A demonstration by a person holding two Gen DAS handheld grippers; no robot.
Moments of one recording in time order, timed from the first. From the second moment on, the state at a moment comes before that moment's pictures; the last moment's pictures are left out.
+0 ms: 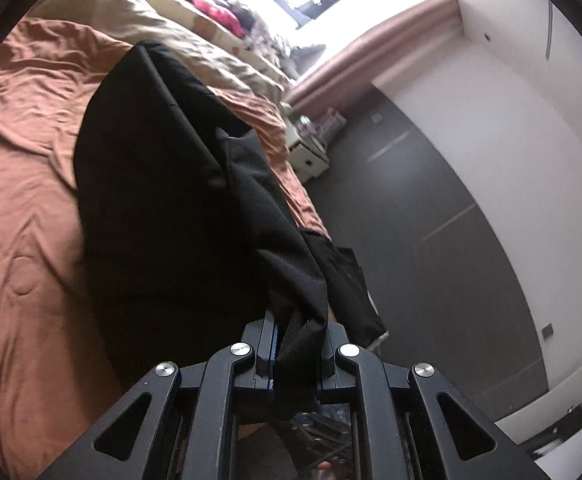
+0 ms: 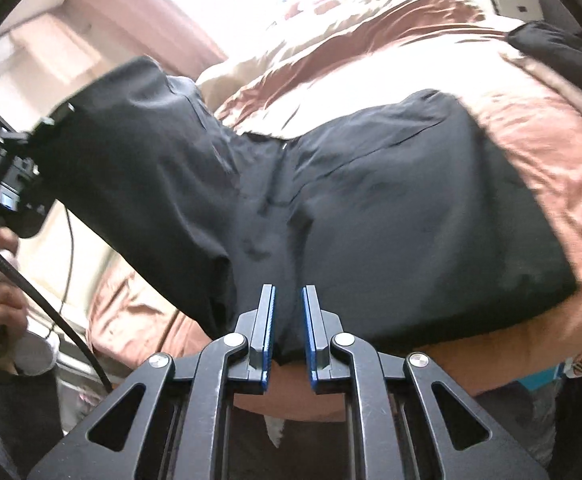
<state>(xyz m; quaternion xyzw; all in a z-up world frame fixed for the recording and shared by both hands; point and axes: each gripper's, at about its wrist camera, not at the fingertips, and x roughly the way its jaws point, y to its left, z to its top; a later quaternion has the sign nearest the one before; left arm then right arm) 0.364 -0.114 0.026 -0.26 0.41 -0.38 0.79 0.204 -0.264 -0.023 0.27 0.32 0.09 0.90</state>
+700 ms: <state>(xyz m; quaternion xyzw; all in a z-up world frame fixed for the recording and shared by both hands) 0.392 -0.269 -0.079 -0.19 0.54 -0.42 0.70 0.124 -0.352 -0.046 0.35 0.28 0.02 0.89</state>
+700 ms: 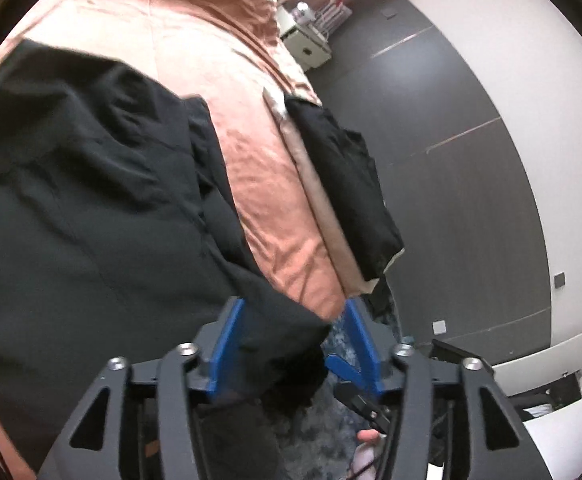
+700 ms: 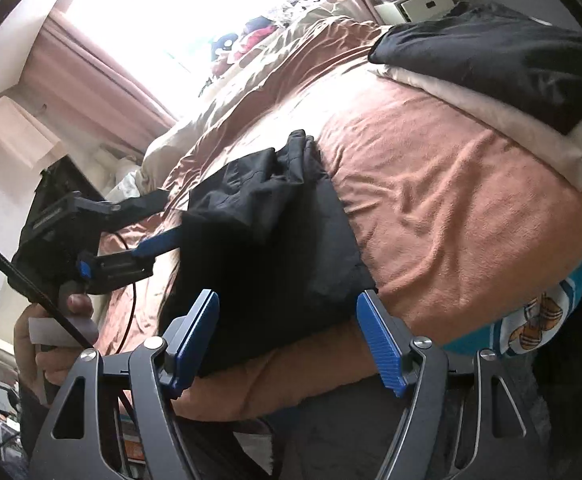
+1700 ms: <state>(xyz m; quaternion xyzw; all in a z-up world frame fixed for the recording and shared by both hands) 0.373 -0.145 -0.157 -0.16 0.56 -0.25 0.77 0.219 -0.370 -0.090 0.35 0.30 0.01 0.88</state>
